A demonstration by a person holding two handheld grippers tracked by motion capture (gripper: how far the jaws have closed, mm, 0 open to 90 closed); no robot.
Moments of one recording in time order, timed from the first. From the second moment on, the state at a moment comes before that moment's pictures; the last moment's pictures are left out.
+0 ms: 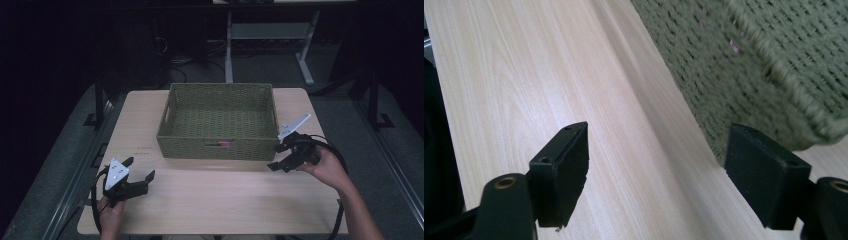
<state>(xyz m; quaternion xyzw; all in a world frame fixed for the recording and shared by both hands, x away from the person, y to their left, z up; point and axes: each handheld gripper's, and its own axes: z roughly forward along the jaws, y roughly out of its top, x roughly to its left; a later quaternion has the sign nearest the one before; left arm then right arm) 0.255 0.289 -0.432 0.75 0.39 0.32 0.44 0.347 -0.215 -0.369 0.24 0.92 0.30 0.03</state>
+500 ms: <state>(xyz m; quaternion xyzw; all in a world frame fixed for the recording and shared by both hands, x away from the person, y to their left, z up) 0.254 0.290 -0.432 0.74 0.39 0.32 0.44 0.334 -0.224 -0.390 0.26 0.92 0.30 0.02</state>
